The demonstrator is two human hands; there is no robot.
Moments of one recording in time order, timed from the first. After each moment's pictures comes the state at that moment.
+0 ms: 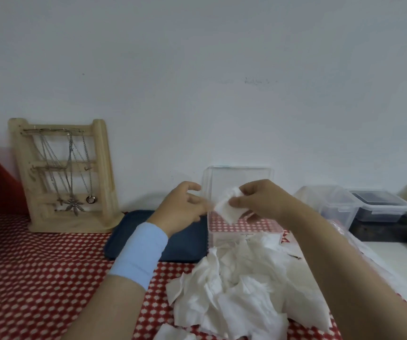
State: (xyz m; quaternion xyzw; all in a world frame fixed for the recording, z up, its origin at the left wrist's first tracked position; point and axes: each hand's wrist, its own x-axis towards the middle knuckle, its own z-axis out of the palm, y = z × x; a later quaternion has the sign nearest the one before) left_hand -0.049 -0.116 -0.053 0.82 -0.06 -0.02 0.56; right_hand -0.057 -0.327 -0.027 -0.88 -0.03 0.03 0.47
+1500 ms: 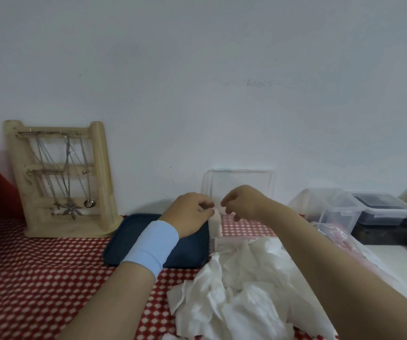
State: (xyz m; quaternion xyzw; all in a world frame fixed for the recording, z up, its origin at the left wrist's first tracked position) left_hand -0.015 -0.122 -0.067 0.93 -0.15 0.01 0.34; right_hand -0.006 -0.300 -0.043 -0.95 -0.02 0.05 0.32
